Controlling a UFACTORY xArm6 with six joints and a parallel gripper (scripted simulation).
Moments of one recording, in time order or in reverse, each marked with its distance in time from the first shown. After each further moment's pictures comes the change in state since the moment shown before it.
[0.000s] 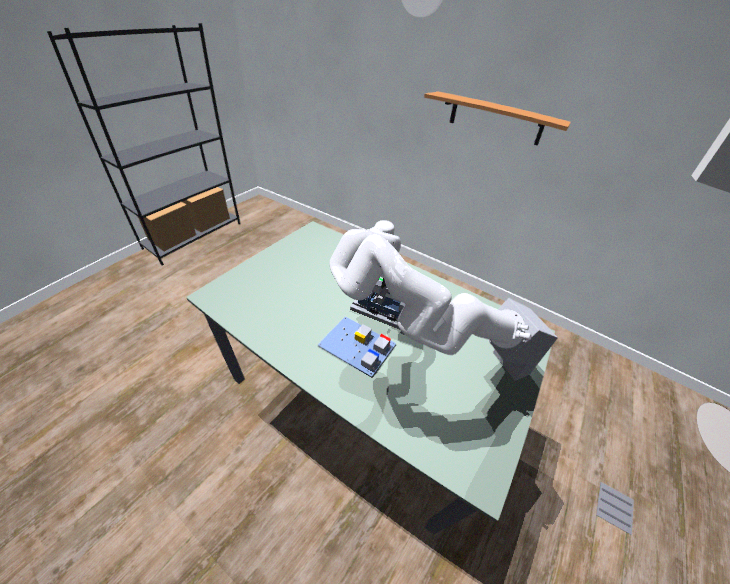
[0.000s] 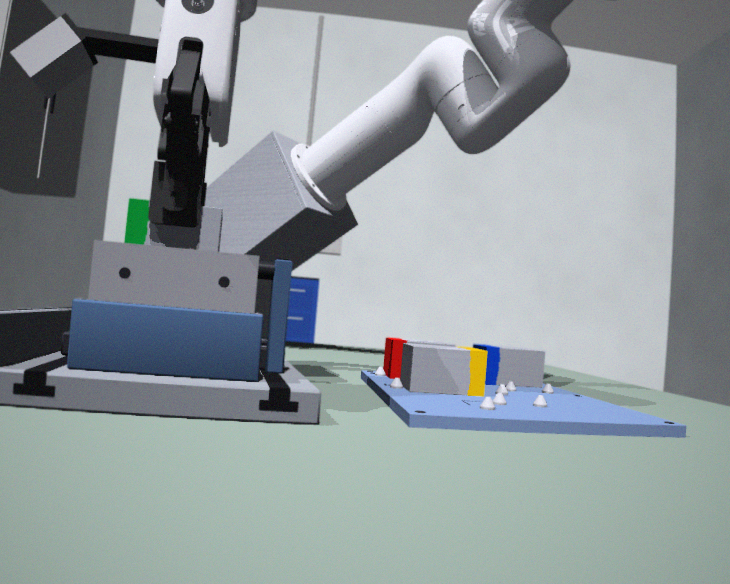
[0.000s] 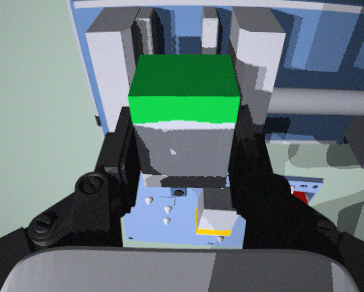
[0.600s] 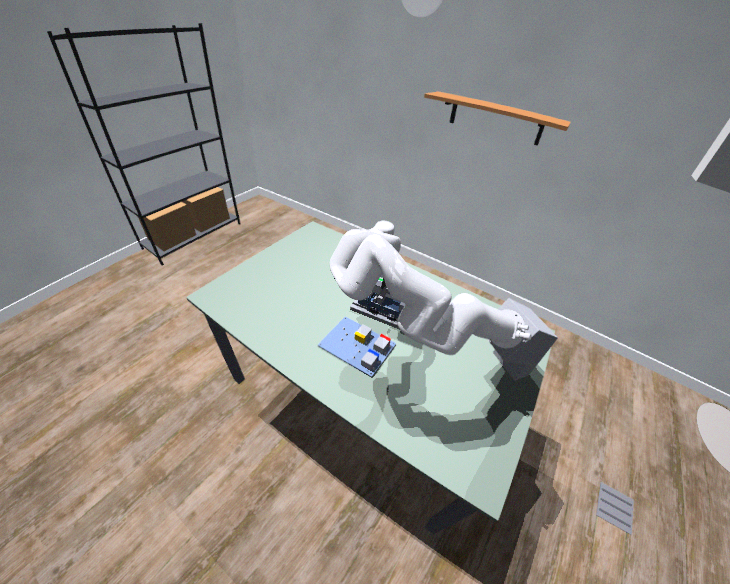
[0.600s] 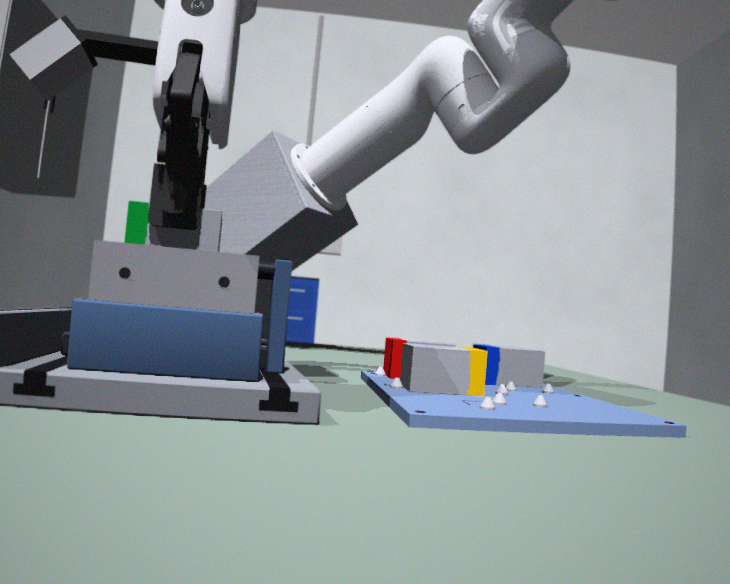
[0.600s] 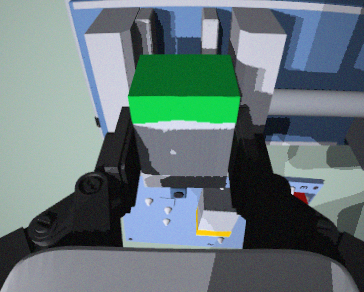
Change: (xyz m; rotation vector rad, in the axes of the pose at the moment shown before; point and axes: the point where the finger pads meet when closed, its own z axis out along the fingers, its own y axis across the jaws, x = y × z) arm 0.000 0.000 0.002 0.000 0.000 0.000
